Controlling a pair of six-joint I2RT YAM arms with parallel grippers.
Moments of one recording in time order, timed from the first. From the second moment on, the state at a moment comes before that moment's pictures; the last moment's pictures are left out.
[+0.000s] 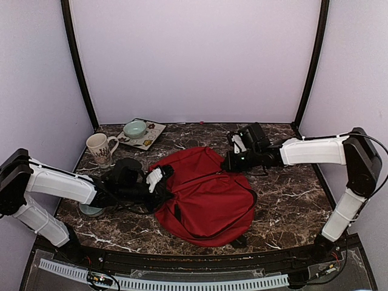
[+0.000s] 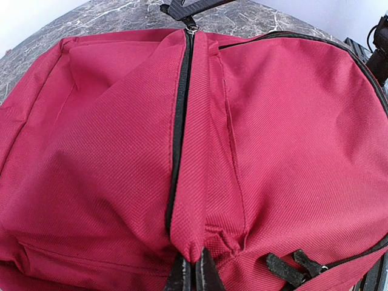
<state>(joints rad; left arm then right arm) -0.82 1.43 0.56 0.26 0.22 0.06 0.69 1.68 1.06 -0.16 -0.14 0.52</state>
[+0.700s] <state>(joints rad) -0.81 1.42 0.58 0.19 0.22 0.01 0.70 1.97 1.43 -0.27 -0.29 0.49</state>
